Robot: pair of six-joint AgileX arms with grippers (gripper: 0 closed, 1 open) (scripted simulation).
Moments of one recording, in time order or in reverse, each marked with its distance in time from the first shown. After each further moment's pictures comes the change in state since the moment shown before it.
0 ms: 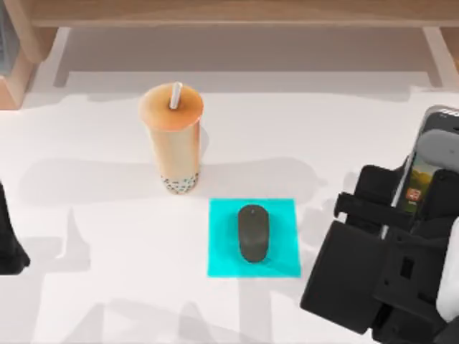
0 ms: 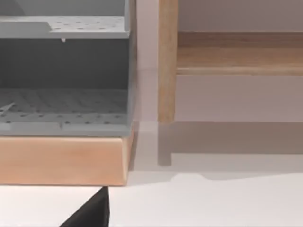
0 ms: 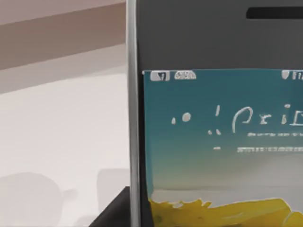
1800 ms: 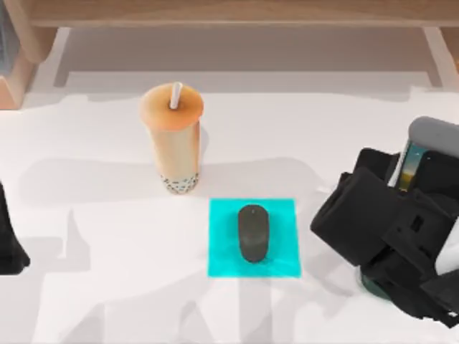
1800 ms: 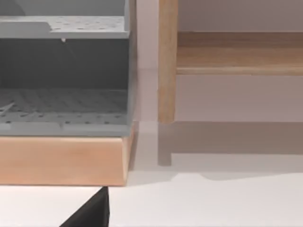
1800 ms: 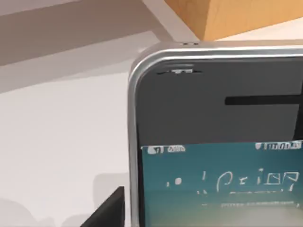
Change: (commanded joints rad) left arm 0.000 0.000 0.000 0.000 0.000 0.000; right arm -0.204 0.017 -0.155 0.464 -0.039 -0.333
